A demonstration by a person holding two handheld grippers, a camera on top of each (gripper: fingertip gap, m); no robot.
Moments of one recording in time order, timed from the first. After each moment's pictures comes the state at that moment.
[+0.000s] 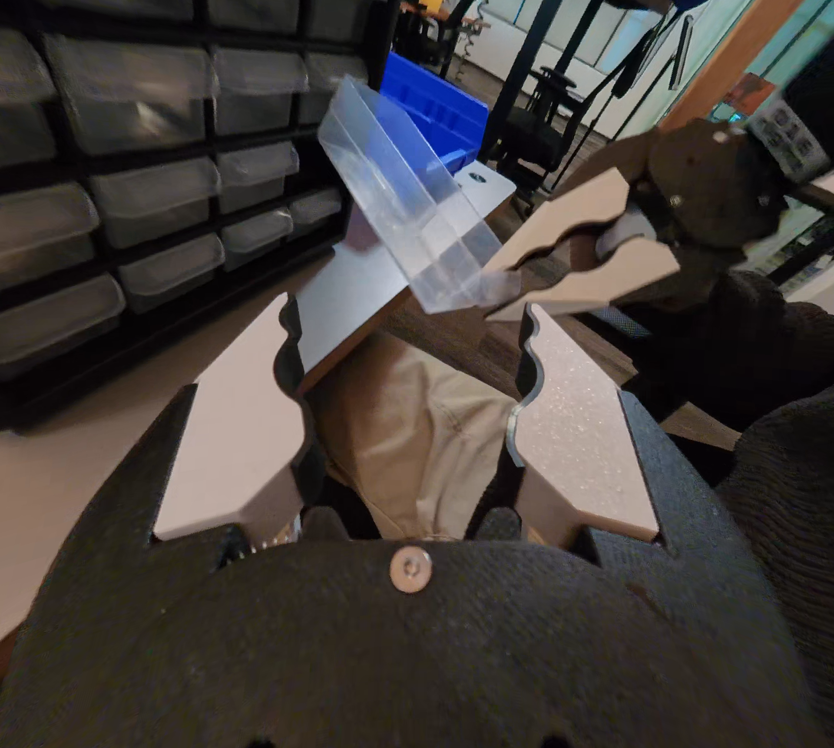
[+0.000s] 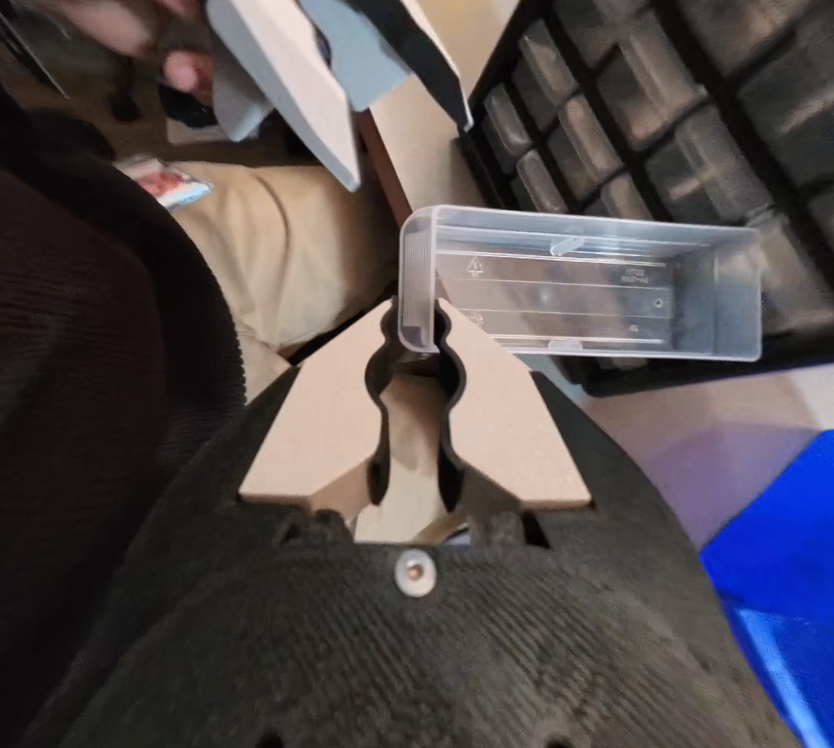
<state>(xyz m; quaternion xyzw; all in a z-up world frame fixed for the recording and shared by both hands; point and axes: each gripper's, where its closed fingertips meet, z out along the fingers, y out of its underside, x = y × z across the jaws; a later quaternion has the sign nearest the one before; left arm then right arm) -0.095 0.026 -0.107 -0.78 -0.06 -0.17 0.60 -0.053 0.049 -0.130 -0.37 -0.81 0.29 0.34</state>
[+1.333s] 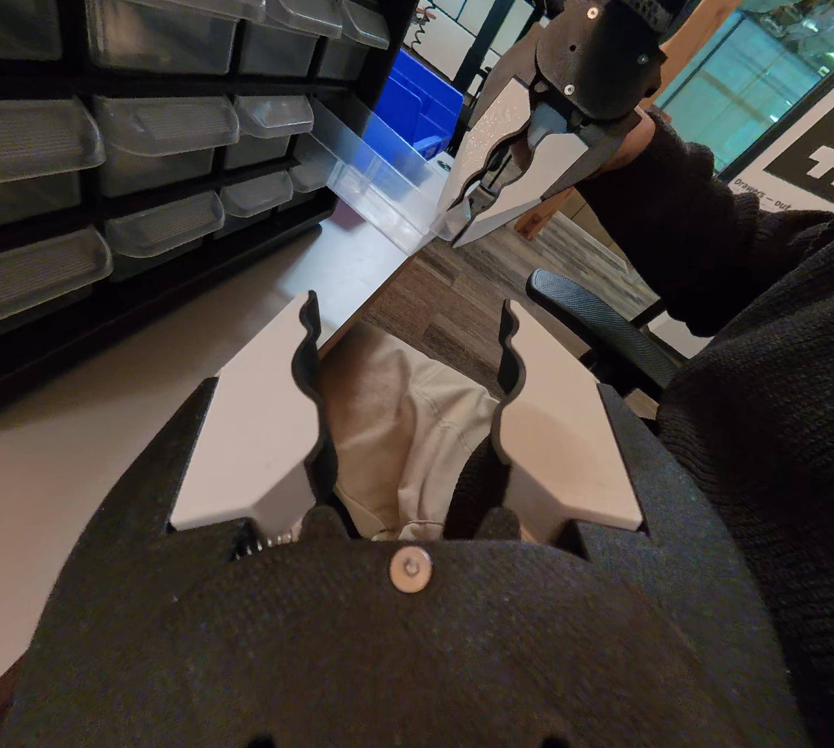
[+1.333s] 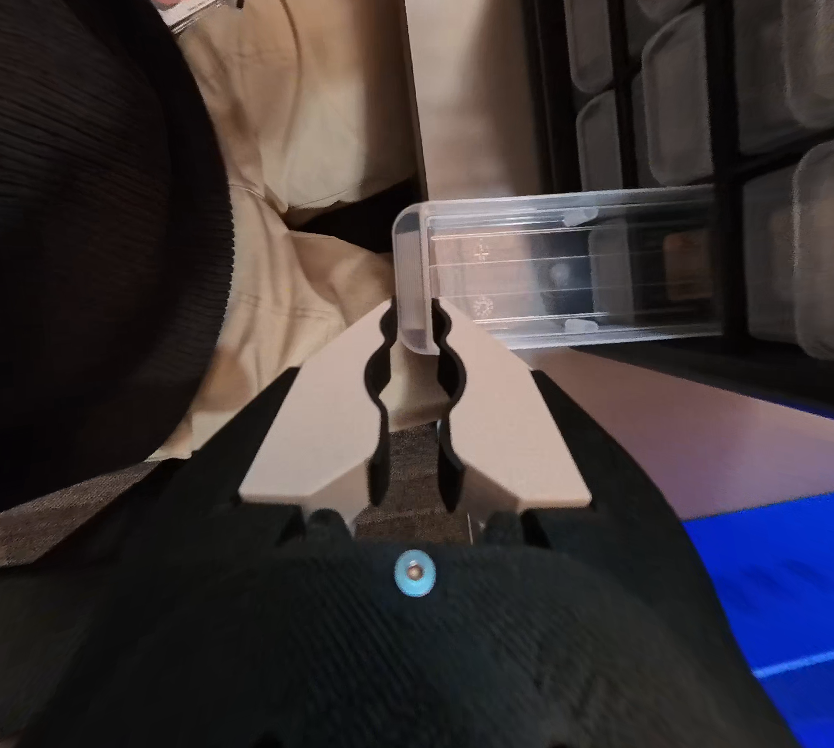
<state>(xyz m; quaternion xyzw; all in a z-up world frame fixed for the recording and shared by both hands) -0.112 0.031 -0.130 -0.76 -0.06 -0.27 0.58 -0.062 0.118 -0.151 -0.35 -0.90 0.21 0.12</state>
